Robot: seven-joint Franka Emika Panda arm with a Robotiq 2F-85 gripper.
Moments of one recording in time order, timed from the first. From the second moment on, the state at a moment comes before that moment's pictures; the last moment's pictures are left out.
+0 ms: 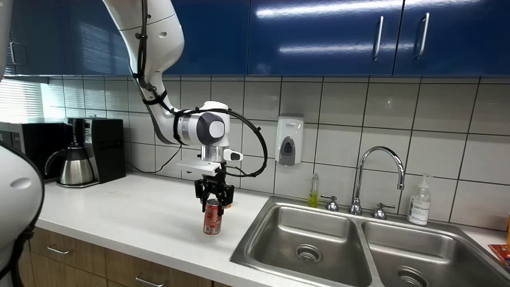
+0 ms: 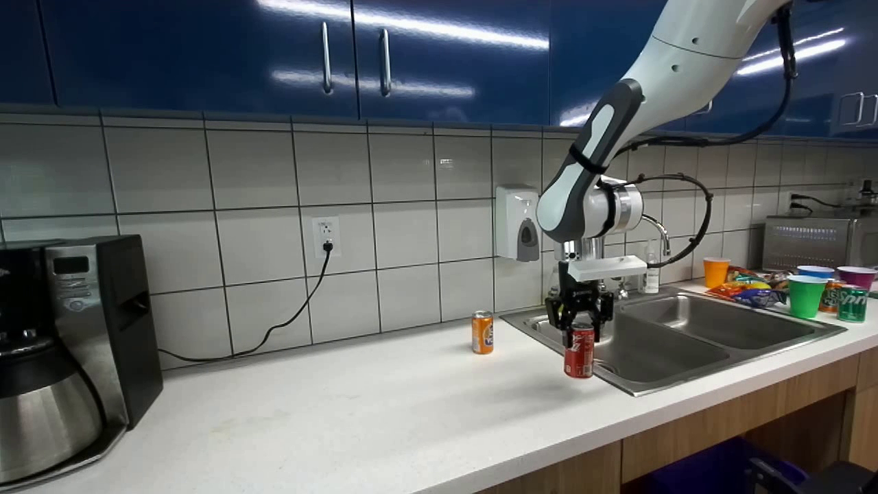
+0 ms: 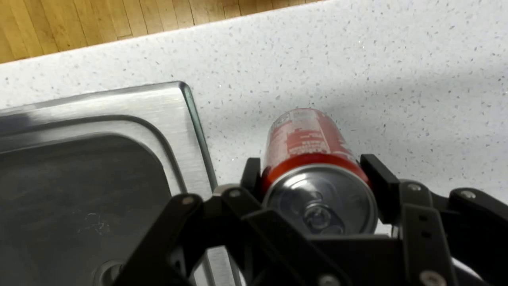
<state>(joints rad) -0.03 0.17 -0.09 -2.34 -0.03 2.47 0.04</state>
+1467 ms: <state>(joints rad) -0.02 0.26 -0.09 -2.35 -0.07 2.53 0.06</state>
